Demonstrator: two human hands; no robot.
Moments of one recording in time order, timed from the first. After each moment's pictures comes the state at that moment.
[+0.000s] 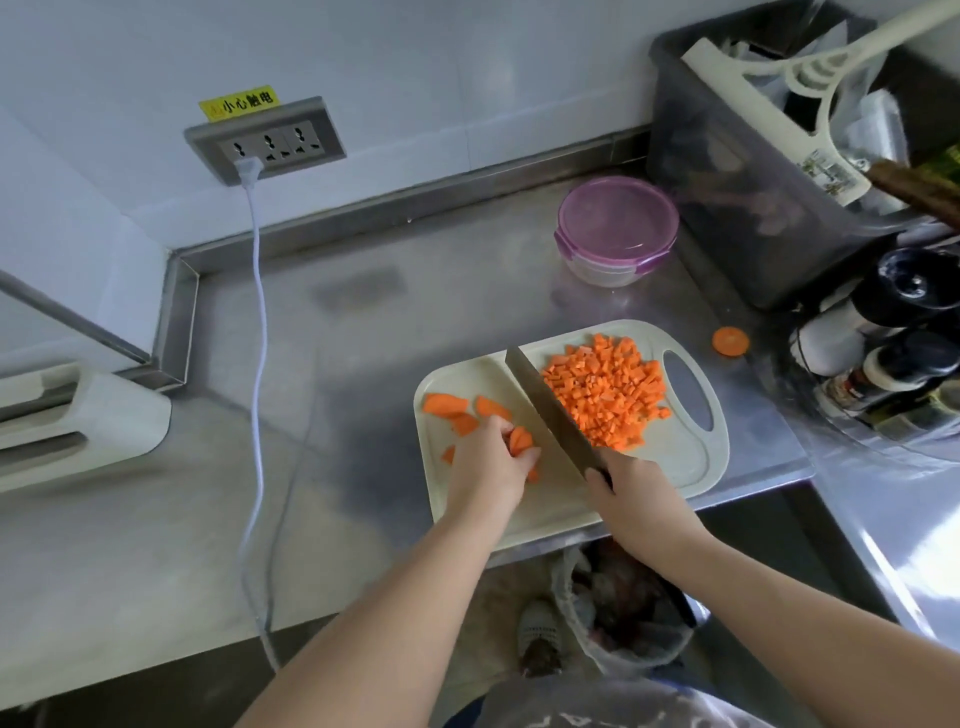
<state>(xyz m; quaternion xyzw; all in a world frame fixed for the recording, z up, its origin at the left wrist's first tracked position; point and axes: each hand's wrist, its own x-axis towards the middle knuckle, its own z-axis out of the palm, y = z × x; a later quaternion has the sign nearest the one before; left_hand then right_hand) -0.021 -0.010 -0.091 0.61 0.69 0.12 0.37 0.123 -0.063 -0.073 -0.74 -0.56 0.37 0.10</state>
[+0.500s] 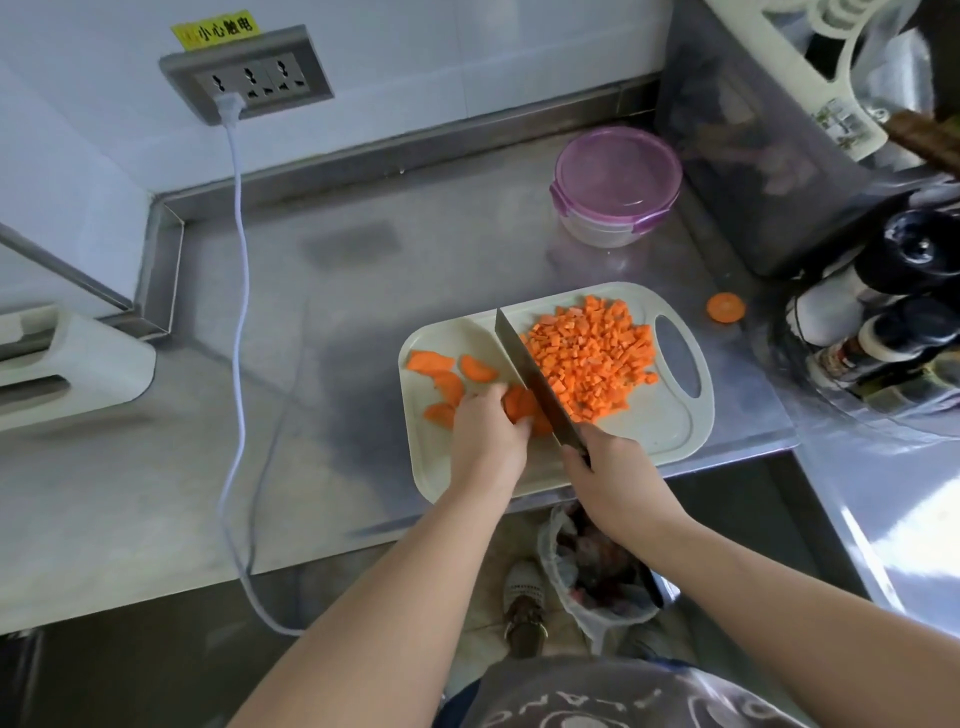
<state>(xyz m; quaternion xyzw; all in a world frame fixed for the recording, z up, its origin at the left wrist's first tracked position) 0.003 -0.026 -0.085 0.59 0.71 0.15 0.35 0.124 -0.077 -0.076 -0.71 -0.58 0.38 0.11</state>
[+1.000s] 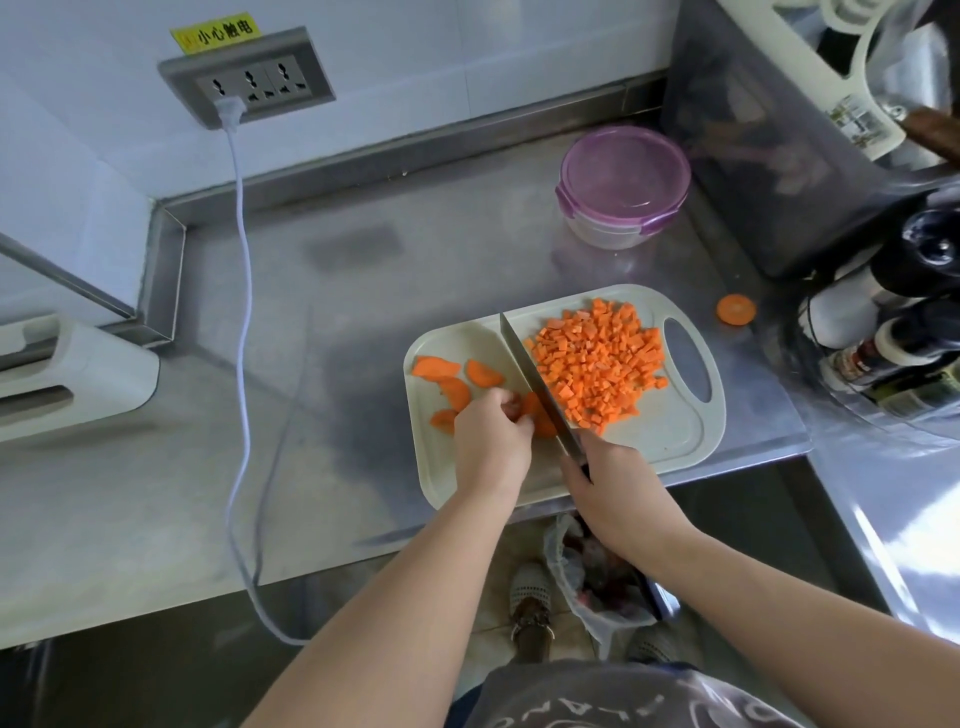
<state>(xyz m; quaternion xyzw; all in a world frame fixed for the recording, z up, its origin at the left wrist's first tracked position) 0.003 -0.022 -0.085 0.52 0.74 0.18 0.38 0.117 -0.076 -0.074 -0.70 -0.60 0.38 0.12</state>
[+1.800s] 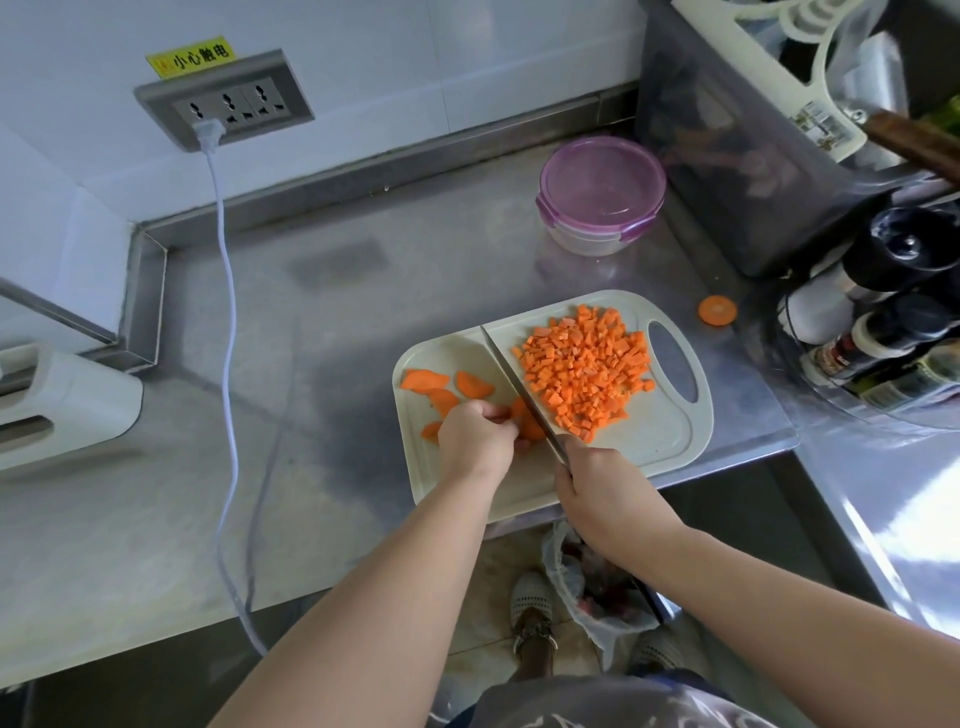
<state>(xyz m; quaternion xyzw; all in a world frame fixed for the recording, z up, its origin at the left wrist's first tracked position) -0.003 -0.008 -0.099 0.40 0.72 0.22 0.52 0.115 -0.074 -0.071 -0.69 -0.61 0.38 0.06</state>
